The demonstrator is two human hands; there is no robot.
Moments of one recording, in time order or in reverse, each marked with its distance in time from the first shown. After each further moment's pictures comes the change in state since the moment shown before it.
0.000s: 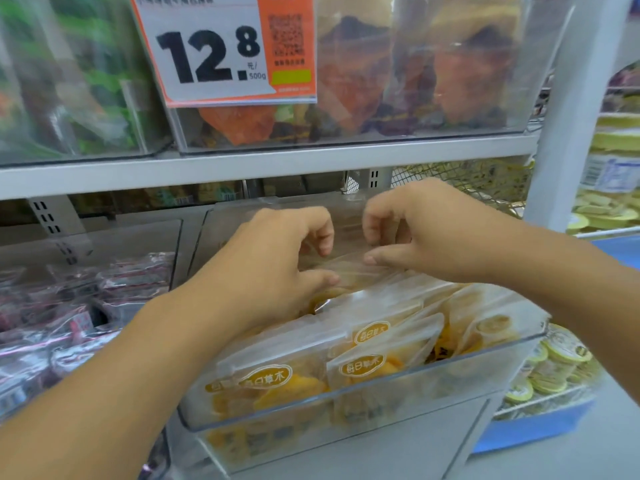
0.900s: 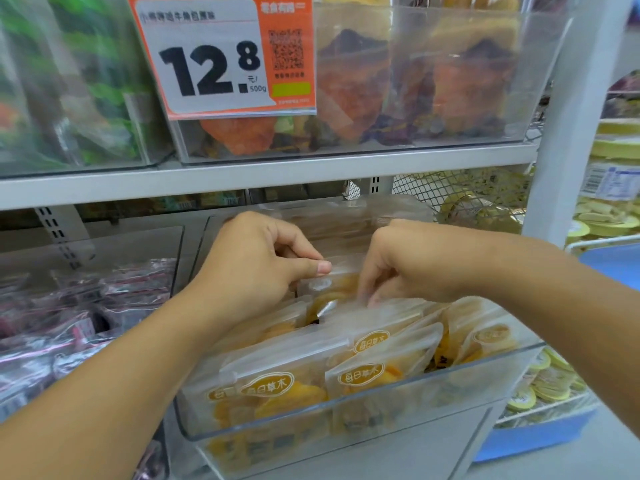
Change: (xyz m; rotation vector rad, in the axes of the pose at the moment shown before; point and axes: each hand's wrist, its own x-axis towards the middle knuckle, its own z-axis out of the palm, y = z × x) left_hand 0.002 -0.005 0.003 -0.459 0.118 -0.208; right_hand 0.012 -0.003 0.011 -0.034 -0.379 -0.058
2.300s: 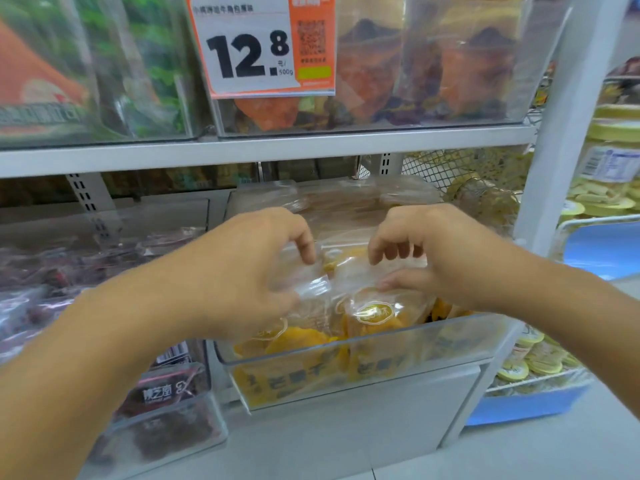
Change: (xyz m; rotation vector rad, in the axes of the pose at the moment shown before) left_hand -0.064 0.027 -0.046 0.559 -0.322 0.110; right_hand -0.052 -0.021 0.017 0.053 0.394 -0.060
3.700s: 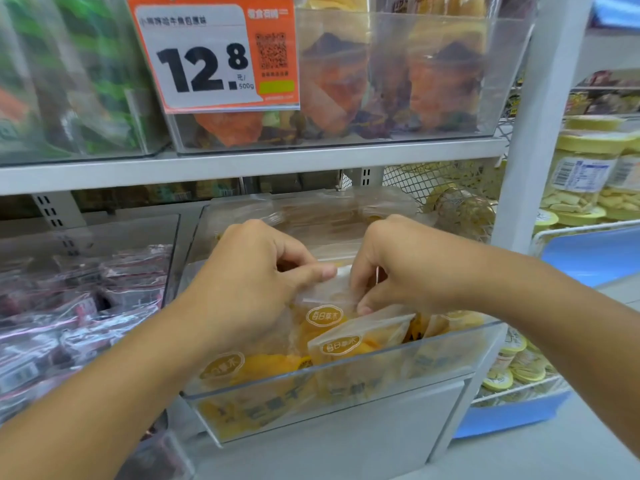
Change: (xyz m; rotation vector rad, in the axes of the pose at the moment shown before) left_hand 0.036 0.020 0.035 -0.409 0.293 -0.069; right_hand 0.020 -0.003 -0.003 0.057 -0.277 0.092
